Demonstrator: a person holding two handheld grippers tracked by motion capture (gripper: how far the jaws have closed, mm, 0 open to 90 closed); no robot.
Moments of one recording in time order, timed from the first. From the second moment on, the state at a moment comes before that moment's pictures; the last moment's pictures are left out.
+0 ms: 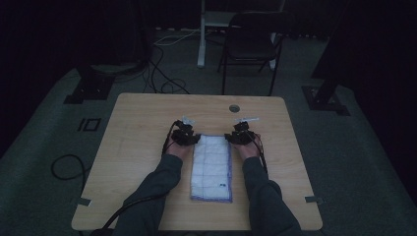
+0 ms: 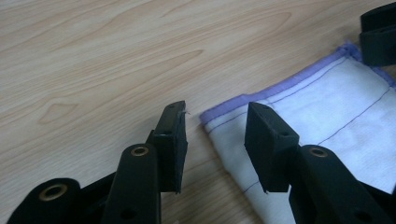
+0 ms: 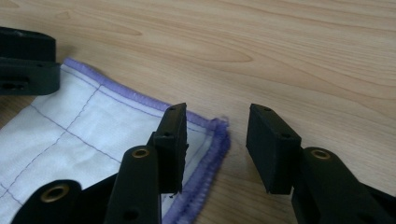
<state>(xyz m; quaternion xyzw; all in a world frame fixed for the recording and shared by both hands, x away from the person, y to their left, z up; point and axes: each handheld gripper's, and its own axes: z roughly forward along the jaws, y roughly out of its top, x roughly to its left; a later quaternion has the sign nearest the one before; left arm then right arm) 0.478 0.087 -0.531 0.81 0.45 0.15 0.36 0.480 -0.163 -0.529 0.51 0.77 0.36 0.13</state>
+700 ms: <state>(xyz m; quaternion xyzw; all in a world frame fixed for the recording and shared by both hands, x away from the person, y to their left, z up) 0.480 0.081 -0.533 0.82 0.45 0.12 0.35 0.473 -0.143 -0.533 0.49 0.79 0.33 0.15</state>
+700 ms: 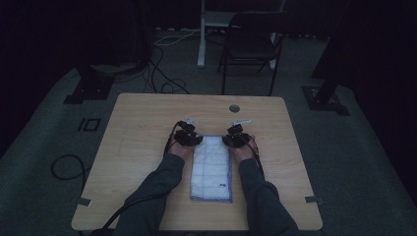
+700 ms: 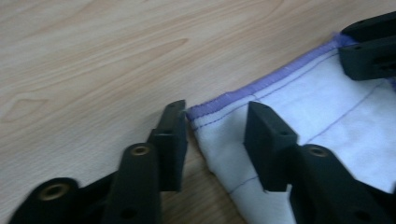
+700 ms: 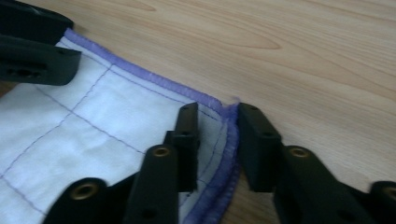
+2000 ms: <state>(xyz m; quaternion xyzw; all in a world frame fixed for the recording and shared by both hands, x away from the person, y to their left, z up) 0.467 0.080 -0.477 0.81 0.40 0.17 0.39 0.460 -0.153 -0.486 0.45 0.77 0.40 0.20</state>
